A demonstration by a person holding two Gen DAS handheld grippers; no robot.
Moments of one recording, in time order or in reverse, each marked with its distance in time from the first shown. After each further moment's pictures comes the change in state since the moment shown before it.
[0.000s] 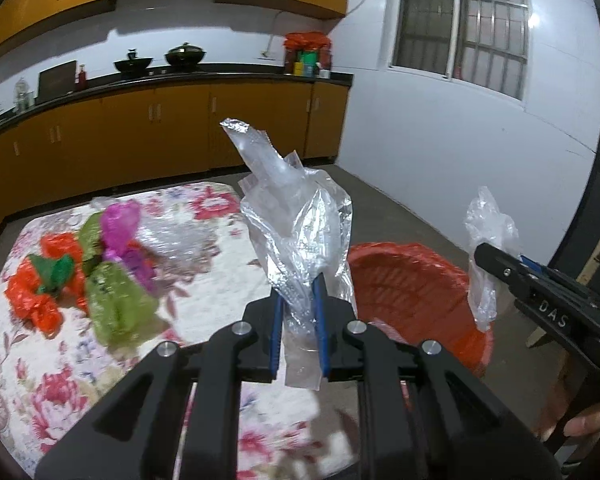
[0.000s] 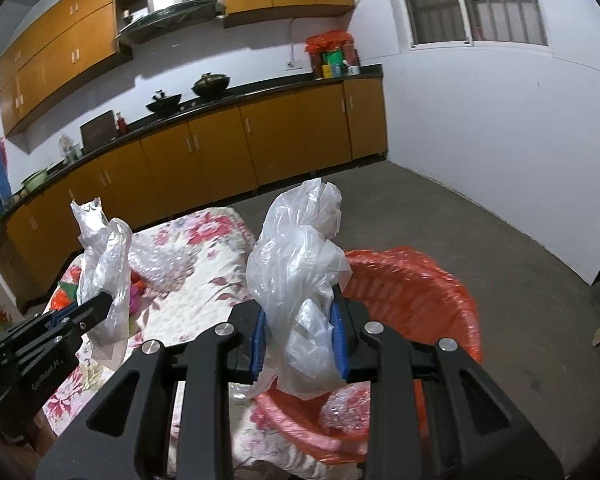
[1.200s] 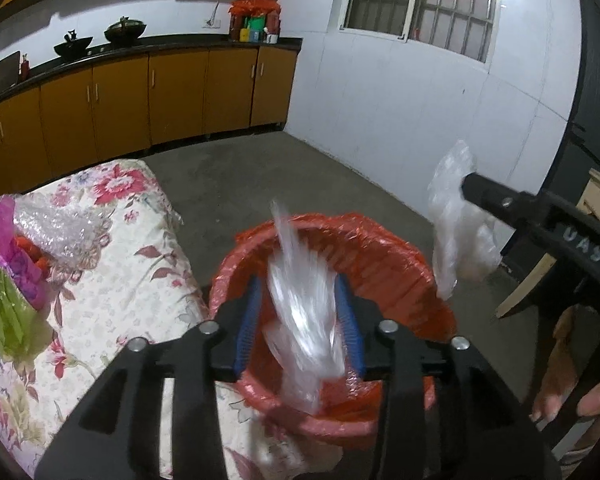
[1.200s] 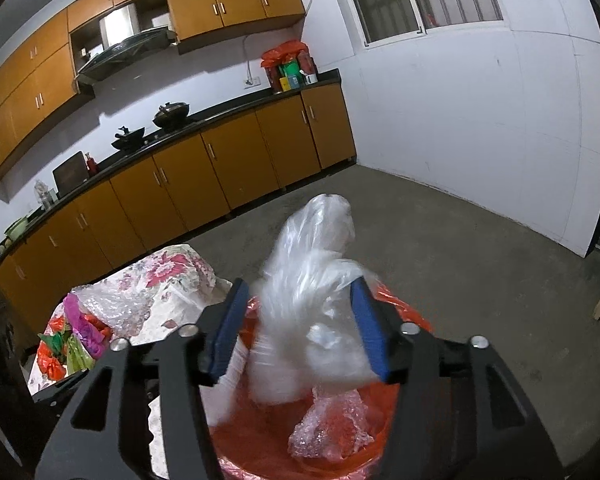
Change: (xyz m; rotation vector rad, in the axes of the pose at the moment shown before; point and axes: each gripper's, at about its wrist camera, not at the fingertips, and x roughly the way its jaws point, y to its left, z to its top) left arm 0.085 -0.068 -0.003 0.052 0.132 -0.145; right arm 0.013 -0.065 0.011 0.136 -0.045 -0.051
